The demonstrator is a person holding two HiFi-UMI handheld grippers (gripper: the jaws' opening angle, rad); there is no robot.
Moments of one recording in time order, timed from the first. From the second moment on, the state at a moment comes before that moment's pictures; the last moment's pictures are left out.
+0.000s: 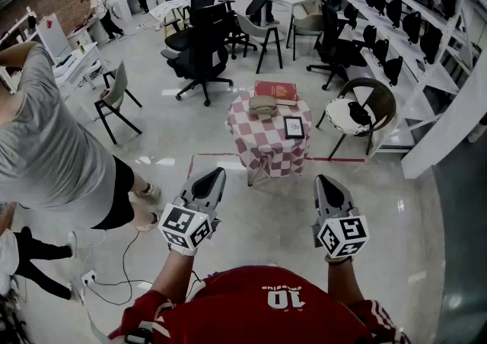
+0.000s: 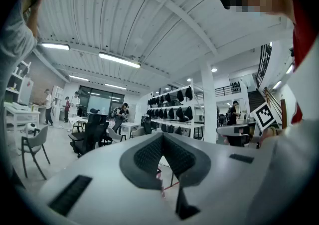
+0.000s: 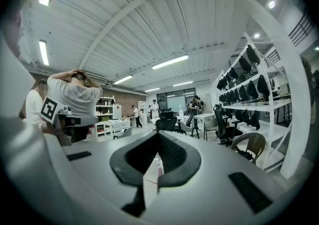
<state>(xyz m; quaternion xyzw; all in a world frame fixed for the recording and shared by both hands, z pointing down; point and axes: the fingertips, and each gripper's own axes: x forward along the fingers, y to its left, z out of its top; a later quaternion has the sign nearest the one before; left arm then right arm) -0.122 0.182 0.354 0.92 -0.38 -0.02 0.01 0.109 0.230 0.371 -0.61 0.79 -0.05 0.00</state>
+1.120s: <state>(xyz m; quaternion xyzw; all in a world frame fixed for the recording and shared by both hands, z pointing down) -0.103 0.187 0.355 0.92 -0.39 -0.01 0.02 0.121 0.228 0.369 -0.58 0.81 -0.06 0.03</state>
